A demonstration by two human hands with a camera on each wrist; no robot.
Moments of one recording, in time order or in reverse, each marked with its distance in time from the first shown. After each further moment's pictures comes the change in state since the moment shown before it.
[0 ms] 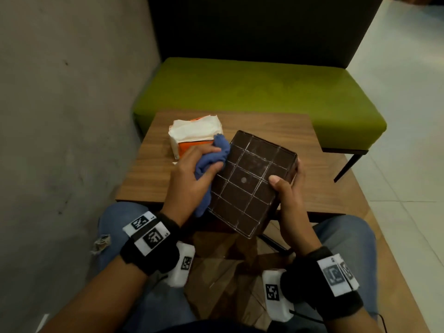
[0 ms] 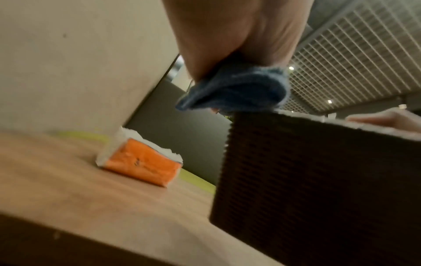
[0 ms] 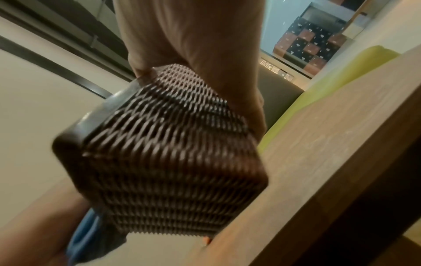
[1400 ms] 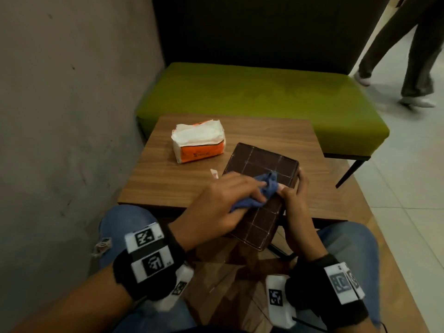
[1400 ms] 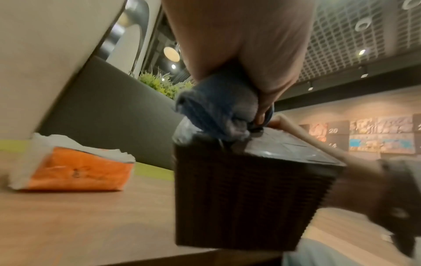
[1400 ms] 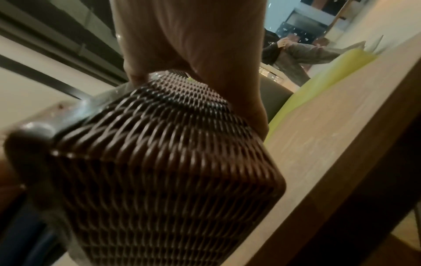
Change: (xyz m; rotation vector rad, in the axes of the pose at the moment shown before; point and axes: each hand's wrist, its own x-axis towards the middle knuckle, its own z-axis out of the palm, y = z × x) left_hand -0.011 0.038 0.009 0.162 -0.460 0.256; right_hand 0.002 0.005 -0.004 0.045 -0.029 -0.017
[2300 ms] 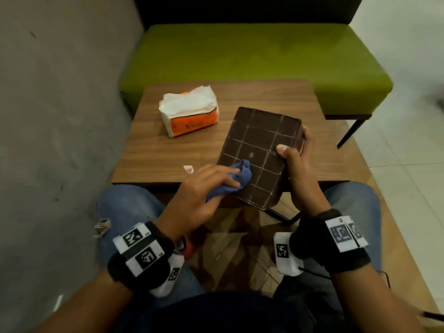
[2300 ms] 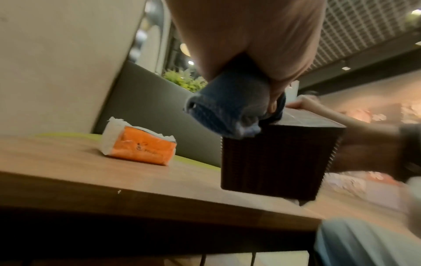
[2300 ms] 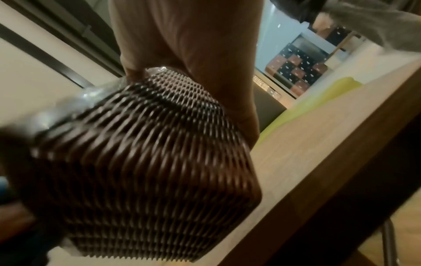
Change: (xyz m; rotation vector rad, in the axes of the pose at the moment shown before) left_hand -0.049 -0.032 0.020 -0.089 0.041 -0.069; right_hand 0.009 0.001 -0.011 -0.069 0.046 -0.015
